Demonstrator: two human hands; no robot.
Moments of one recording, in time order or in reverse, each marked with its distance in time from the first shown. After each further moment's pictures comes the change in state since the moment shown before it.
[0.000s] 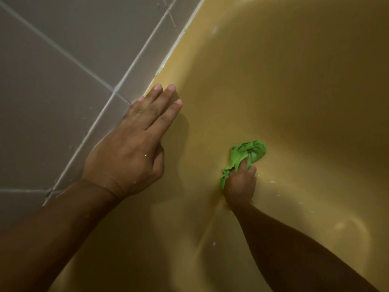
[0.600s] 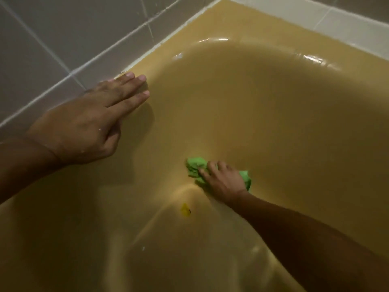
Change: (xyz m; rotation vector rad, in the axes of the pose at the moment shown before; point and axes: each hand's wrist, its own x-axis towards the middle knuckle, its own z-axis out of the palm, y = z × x) left_hand 0.026 -0.008 0.007 0.030 0.004 0.036; right_hand 0.078 0.009 -0.160 -1.161 -0.257 -1.174
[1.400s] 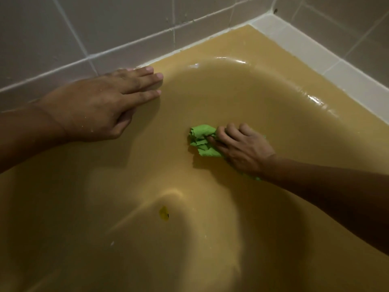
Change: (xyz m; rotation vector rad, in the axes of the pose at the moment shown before) left_hand 0.015 0.009 0.001 0.085 0.071 -0.065; right_hand 0.021 0.127 -0.104 -0.831 0.383 -0.353
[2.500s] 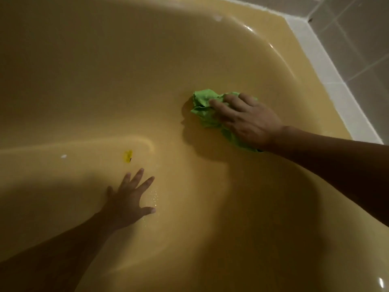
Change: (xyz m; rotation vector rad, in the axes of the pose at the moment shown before) left_hand -0.055 0.365 0.230 -0.788 -0.440 -1.116; right_hand -0.031 0.063 -0.013 0.021 0.053 -0.419
